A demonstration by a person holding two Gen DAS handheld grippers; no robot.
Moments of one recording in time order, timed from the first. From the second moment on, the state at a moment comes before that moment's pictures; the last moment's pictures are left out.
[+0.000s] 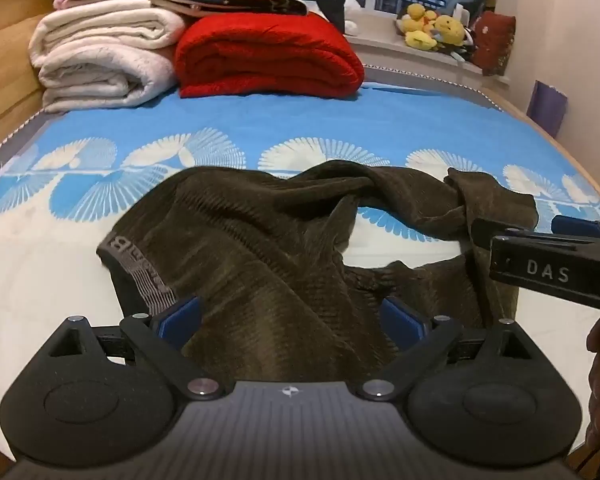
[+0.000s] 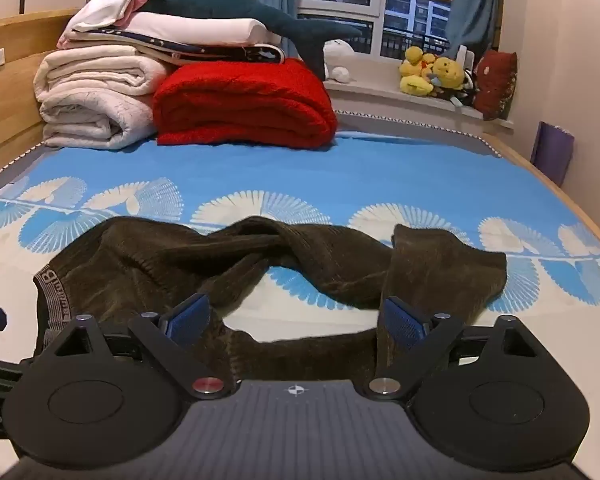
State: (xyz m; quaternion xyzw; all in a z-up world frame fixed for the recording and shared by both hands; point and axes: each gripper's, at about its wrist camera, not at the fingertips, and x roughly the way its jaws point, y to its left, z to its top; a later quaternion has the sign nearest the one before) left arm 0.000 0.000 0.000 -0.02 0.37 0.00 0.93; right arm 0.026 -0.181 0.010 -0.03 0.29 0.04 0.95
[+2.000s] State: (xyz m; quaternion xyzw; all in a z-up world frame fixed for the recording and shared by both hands) left arm -0.023 -0.005 -0.024 -0.01 0.40 0.04 0.92; right arm 0.018 -0.191 -0.007 -0.02 0.34 0.04 0.94
